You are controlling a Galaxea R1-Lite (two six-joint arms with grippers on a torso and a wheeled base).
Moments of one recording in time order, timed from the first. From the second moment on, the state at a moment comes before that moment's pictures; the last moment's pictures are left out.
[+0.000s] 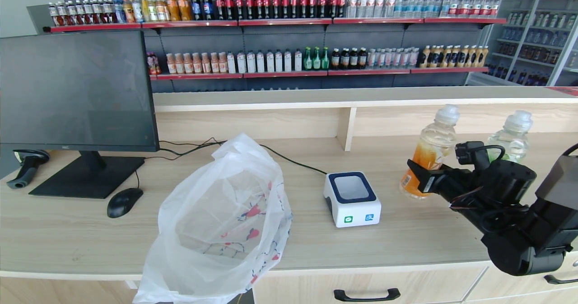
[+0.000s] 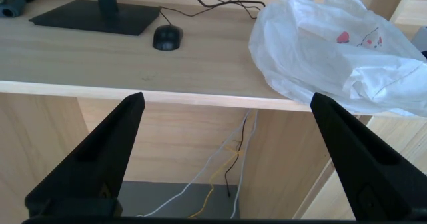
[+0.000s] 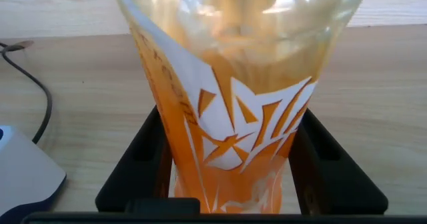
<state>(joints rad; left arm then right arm) 0.00 0.00 0.00 0.00 0.00 -0.02 0.05 2.15 -0.59 -1.57 0.10 0.05</state>
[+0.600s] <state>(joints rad) 0.00 0.00 0.00 0.00 0.00 -0.02 0.05 2.08 -0.56 -1.57 0.10 0.05</state>
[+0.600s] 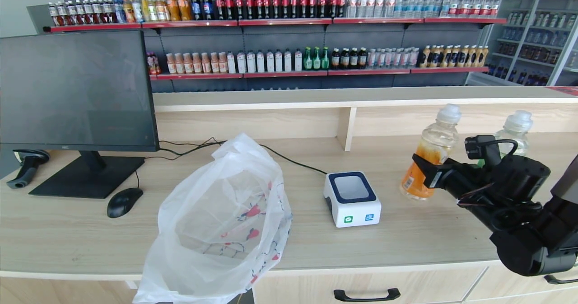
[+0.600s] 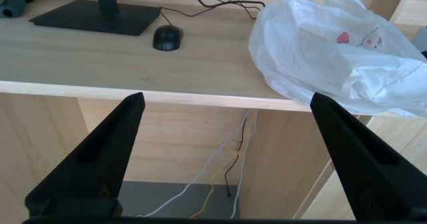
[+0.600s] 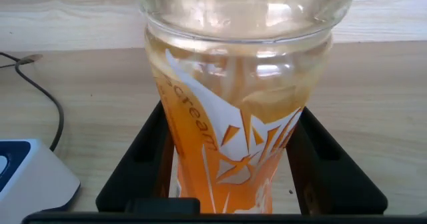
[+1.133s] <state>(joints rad) 0.00 0.00 0.00 0.00 0.00 -0.02 0.05 2.01 -0.53 -1.57 0.10 0.05</state>
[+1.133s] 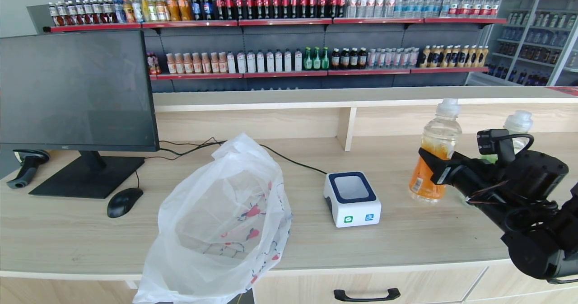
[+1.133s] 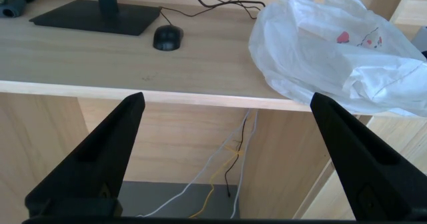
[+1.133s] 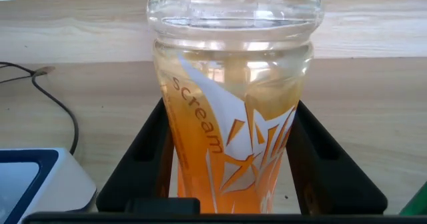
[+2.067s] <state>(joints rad) 0.00 0.00 0.00 0.00 0.00 -0.02 0.09 1.88 -0.46 -1.57 0.10 0.05</state>
